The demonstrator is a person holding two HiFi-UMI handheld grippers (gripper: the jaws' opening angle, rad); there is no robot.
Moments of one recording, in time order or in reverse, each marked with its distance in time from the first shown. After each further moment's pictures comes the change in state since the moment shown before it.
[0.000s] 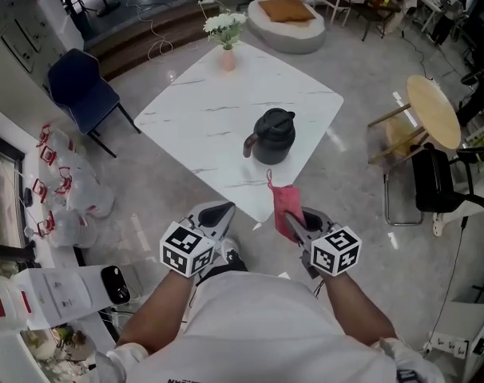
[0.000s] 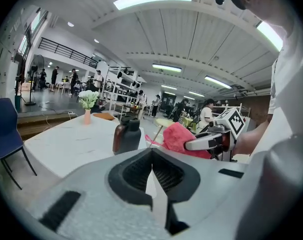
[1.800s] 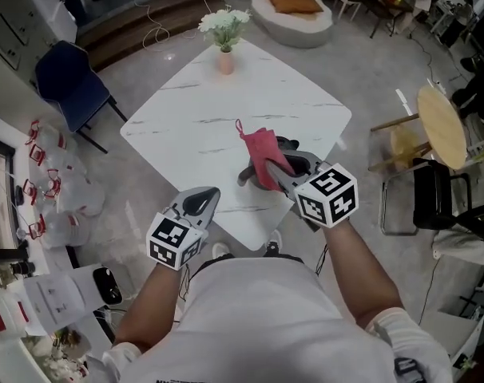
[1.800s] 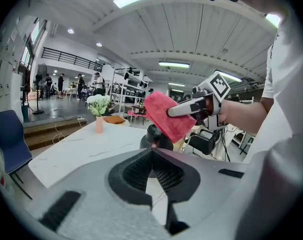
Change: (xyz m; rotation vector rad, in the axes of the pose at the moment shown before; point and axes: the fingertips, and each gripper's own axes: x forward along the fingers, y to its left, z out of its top) left arm 0.071 0.113 0.056 0.043 0.012 0.113; right arm 0.141 -0.073 0.173 -0.278 0.106 0.105
